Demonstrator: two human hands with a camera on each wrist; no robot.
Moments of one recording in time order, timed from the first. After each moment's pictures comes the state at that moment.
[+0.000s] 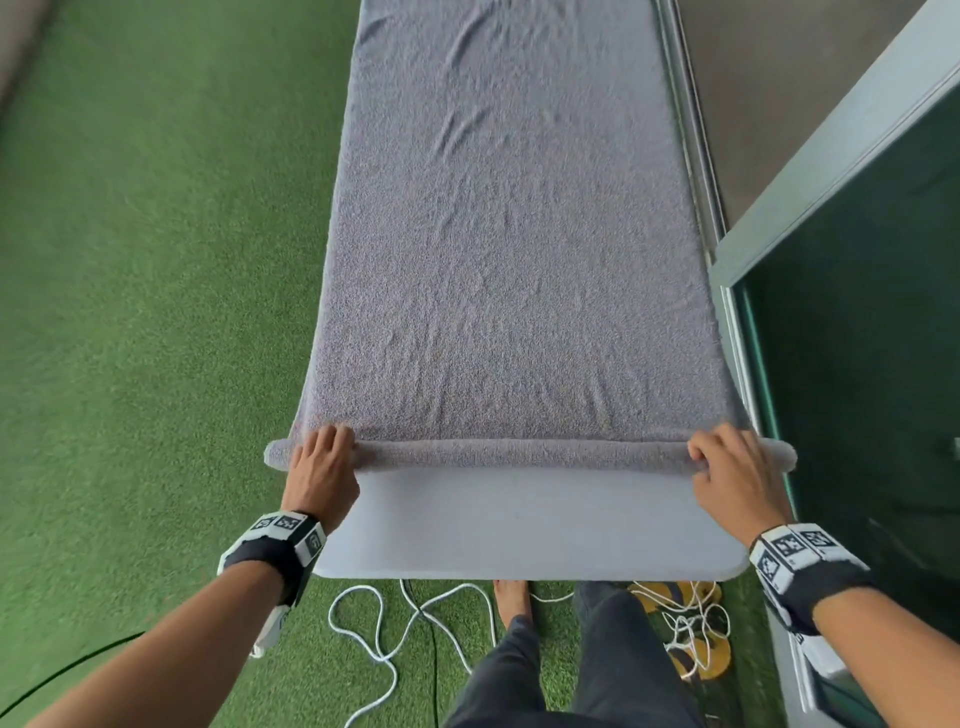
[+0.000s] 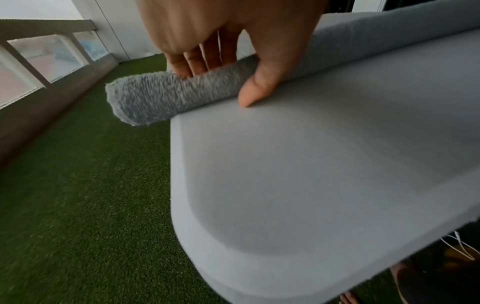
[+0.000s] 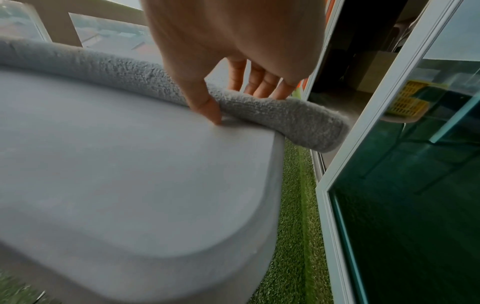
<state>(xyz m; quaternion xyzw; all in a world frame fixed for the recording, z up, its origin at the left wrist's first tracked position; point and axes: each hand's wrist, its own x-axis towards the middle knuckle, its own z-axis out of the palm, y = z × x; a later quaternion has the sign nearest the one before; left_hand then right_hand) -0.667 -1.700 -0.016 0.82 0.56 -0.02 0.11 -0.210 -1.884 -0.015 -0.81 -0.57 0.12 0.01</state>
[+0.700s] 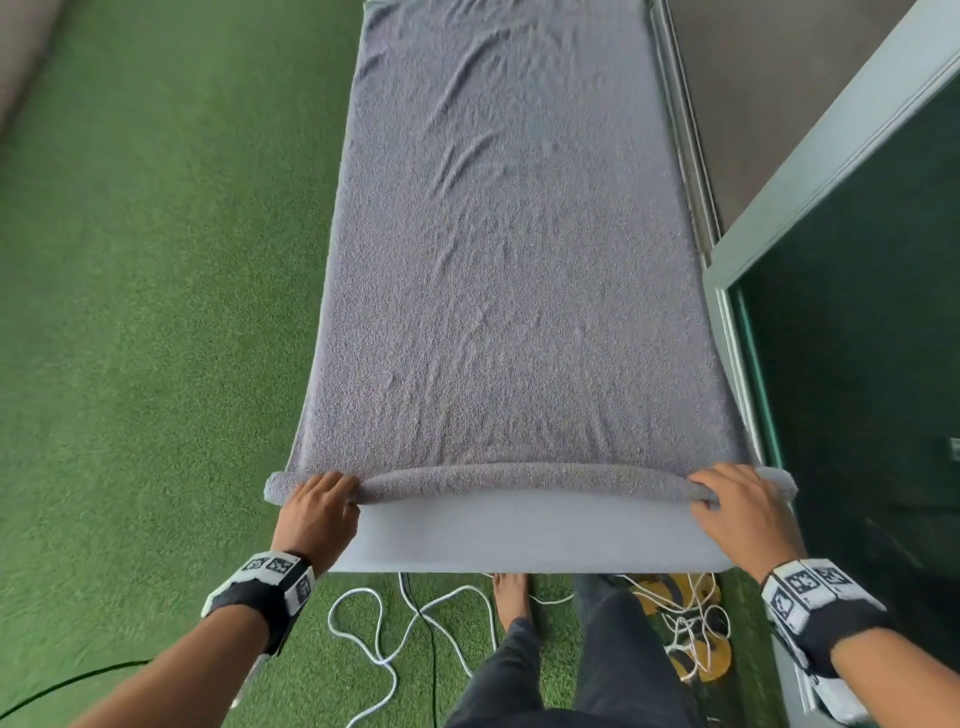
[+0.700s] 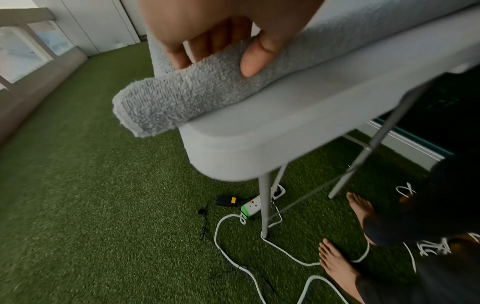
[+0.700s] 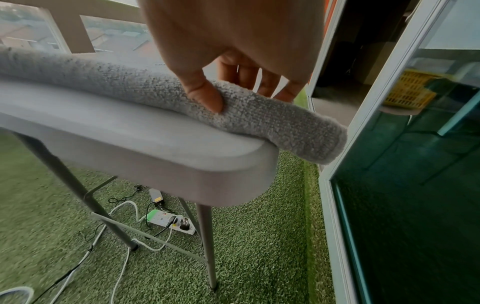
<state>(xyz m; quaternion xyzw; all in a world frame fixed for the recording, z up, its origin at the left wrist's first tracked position) -0.695 -1.745 -0.013 0.84 0.52 -0.03 0.15 -0.219 -1.930 -0.016 -0.83 -0.54 0.17 0.04</state>
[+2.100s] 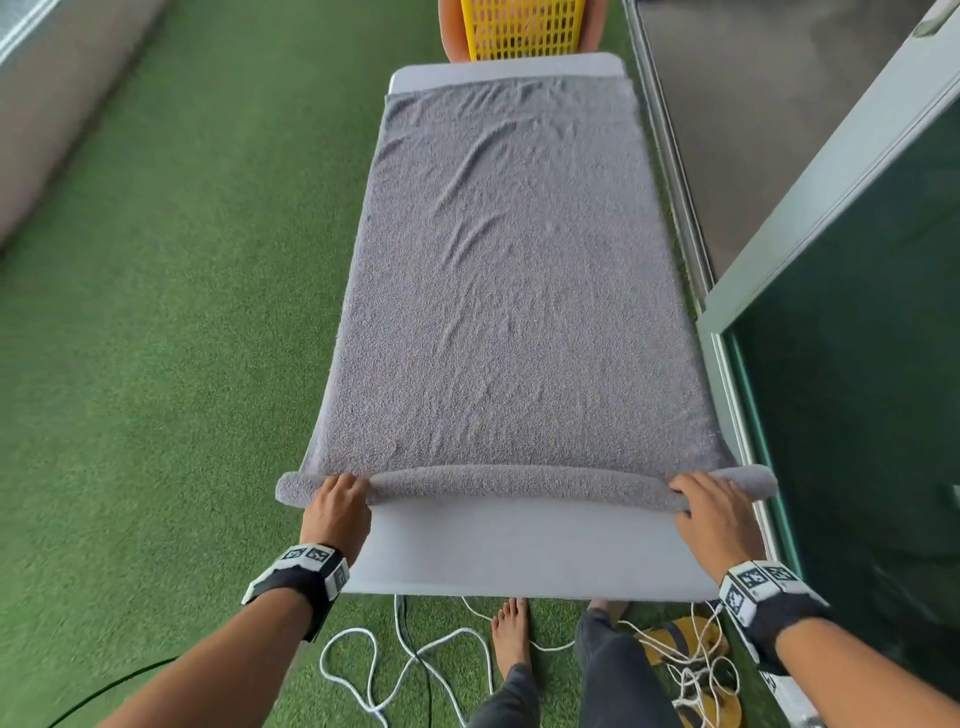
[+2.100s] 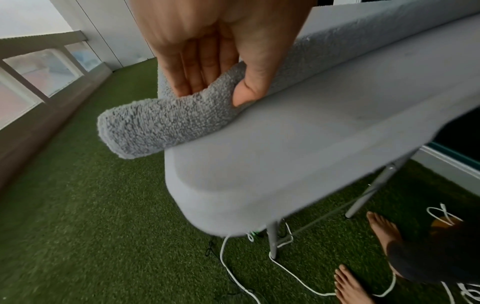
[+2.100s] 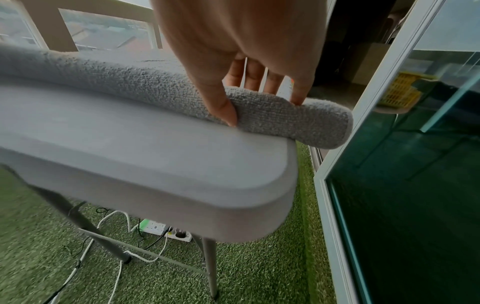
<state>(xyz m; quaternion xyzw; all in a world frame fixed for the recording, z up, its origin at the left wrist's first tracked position) -0.668 -1.738 -0.016 0.81 0.57 -0.07 0.11 -0.228 -1.909 -0.026 -0.82 -0.56 0.11 0.05</state>
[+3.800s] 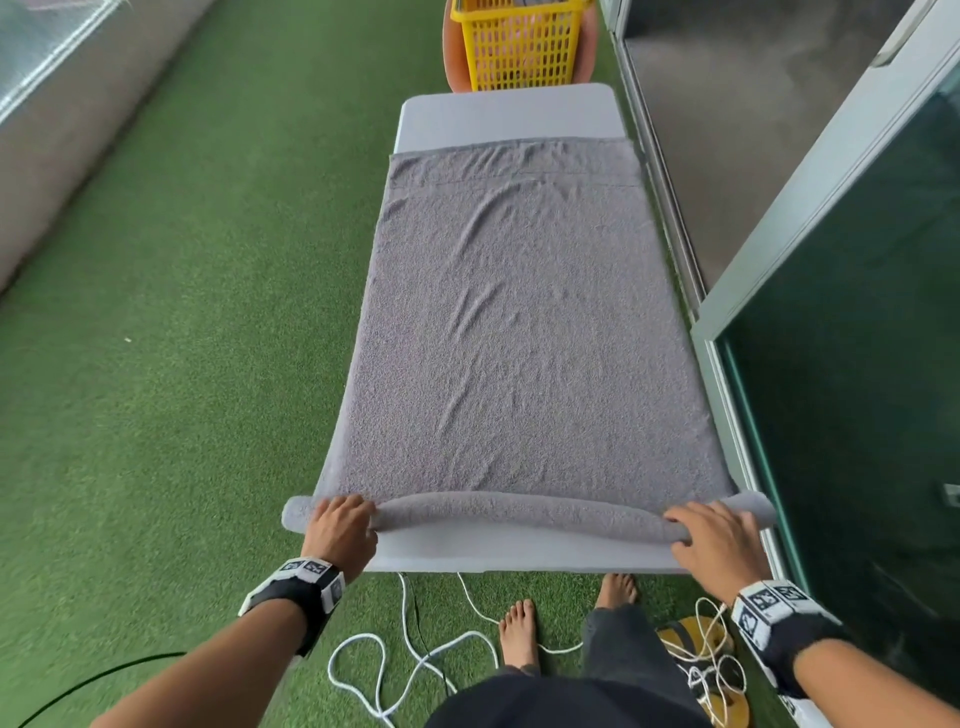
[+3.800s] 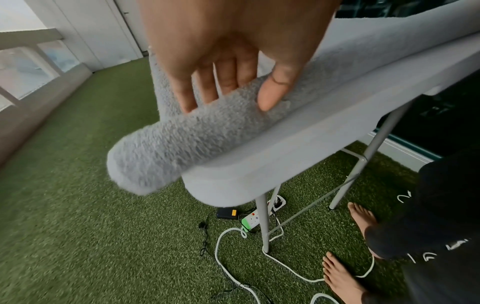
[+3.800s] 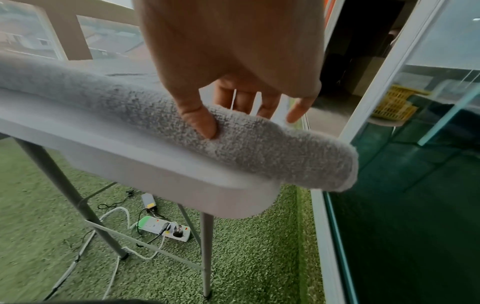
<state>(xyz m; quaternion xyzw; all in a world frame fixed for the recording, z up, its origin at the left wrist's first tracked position) -0.705 -1.773 0.000 0.83 0.53 -0.12 0.13 -0.265 -1.958 -0.004 -0.82 -0.55 0.17 -0.06</state>
